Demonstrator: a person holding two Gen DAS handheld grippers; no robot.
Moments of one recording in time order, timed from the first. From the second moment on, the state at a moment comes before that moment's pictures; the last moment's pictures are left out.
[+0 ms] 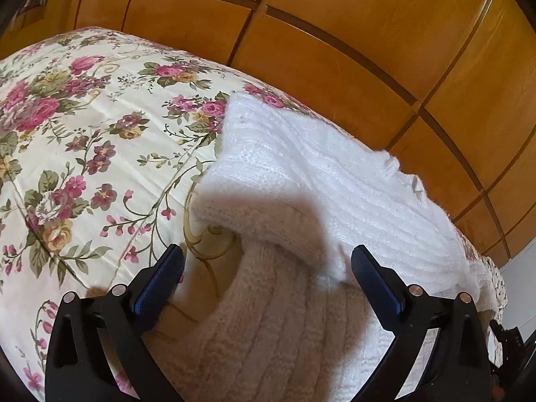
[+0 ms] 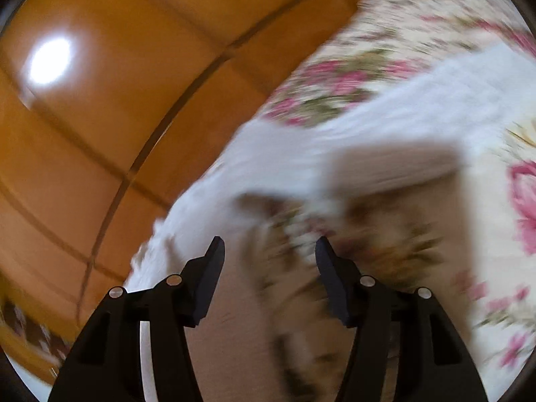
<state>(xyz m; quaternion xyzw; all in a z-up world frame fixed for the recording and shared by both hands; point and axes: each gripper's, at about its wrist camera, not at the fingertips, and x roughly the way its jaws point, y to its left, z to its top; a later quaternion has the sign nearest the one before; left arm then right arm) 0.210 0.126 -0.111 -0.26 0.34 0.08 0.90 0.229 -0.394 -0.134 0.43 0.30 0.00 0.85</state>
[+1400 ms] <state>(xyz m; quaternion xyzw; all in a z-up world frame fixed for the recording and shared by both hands) 0.216 0.129 -0.120 -0.27 0.35 0.07 0.90 0.277 -0.544 -0.087 0.37 0.28 -0.17 0.87</state>
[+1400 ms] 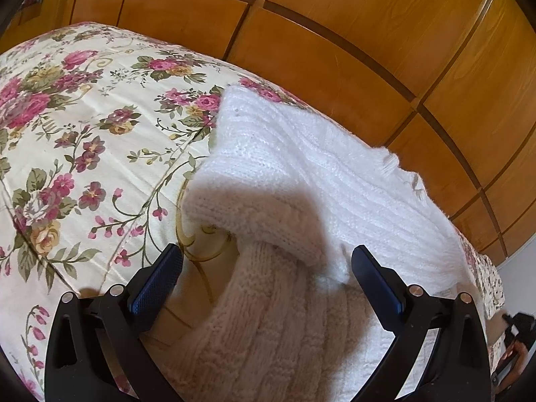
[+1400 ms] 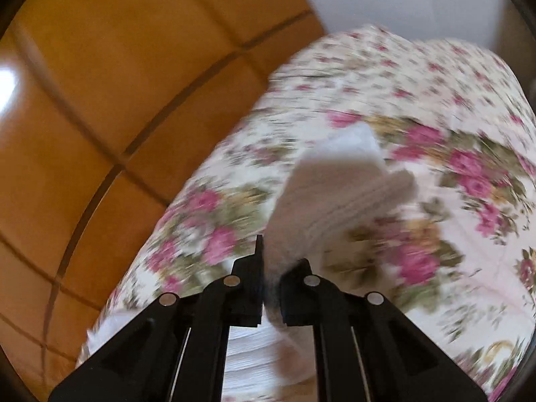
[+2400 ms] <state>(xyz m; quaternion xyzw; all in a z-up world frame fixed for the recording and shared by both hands) 0.214 0.129 -0.120 -0.28 0.33 0.06 0.90 0.294 -0.183 -0.092 0.09 0.35 0.27 0.90</state>
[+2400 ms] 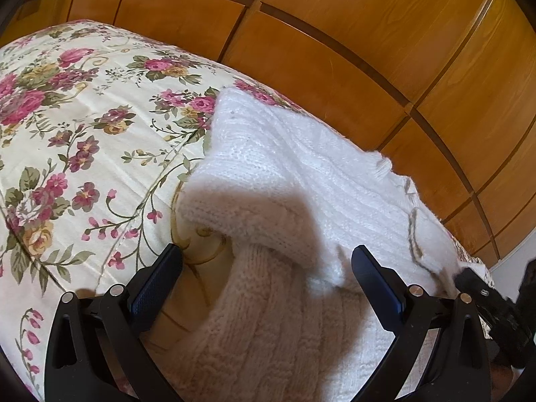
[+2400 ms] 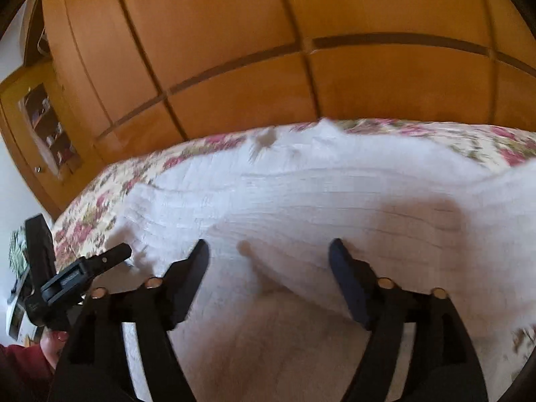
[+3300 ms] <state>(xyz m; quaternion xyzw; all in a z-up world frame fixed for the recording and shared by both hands) 0.322 0.008 -0.075 -0.24 0.41 -0.09 0.87 0.269 -0.282 -0.131 0.13 0.38 -0.03 0.92</state>
